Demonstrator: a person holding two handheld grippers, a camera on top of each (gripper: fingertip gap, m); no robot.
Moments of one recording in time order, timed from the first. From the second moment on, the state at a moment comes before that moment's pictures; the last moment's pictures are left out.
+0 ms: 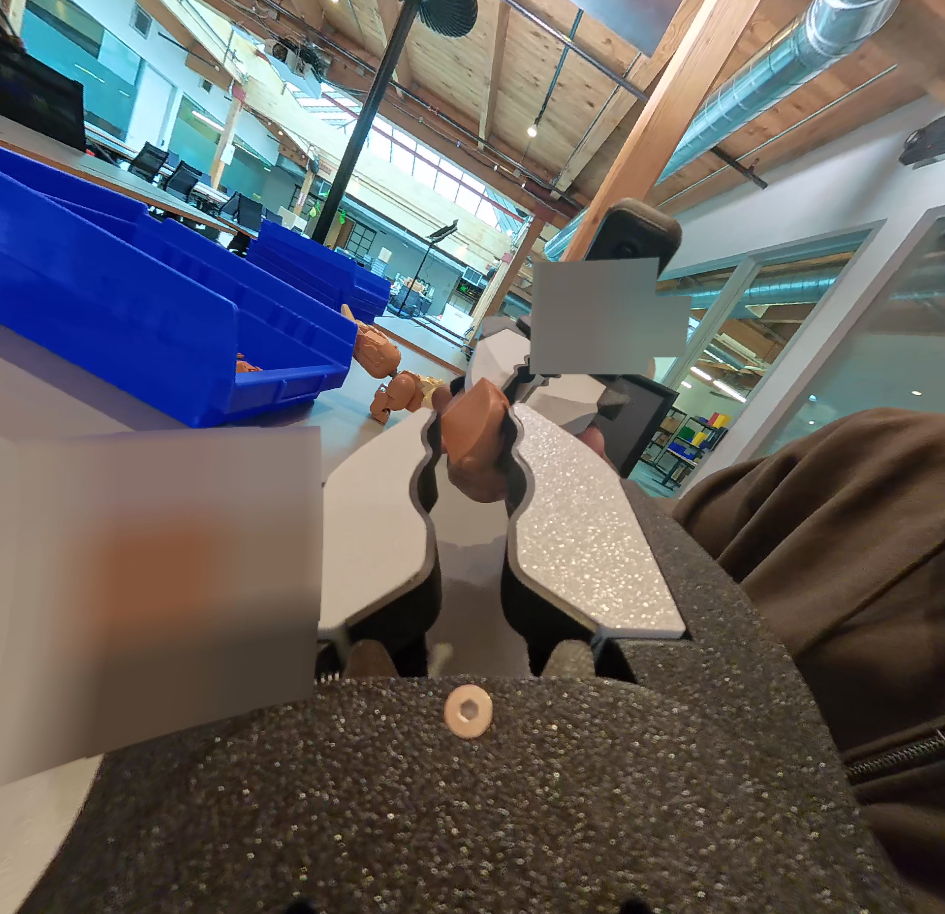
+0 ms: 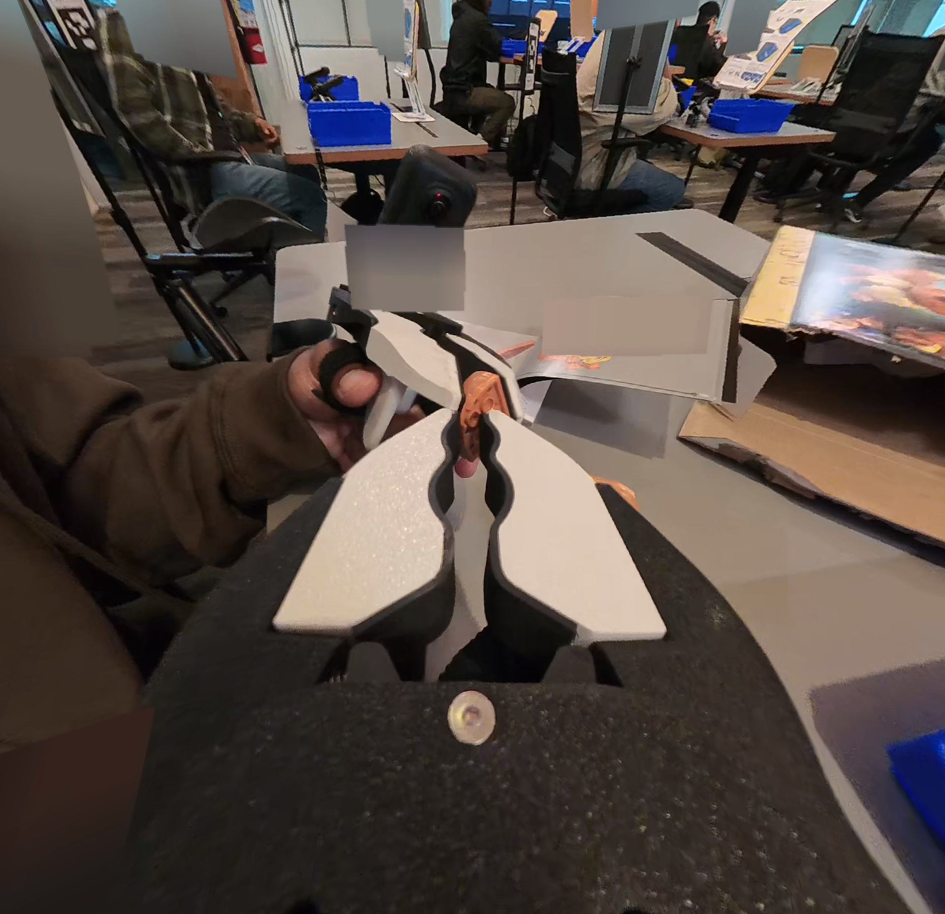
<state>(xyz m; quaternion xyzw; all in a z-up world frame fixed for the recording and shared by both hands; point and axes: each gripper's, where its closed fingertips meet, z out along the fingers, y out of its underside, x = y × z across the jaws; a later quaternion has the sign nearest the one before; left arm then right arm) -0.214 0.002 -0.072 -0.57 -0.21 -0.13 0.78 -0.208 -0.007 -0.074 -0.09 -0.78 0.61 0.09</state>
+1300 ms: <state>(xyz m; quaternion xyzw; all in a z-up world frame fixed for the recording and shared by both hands) -0.202 0.007 -0.064 -0.48 -0.22 -0.32 0.78 -0.199 -0.003 -0.058 0.11 -0.67 0.64 0.37</state>
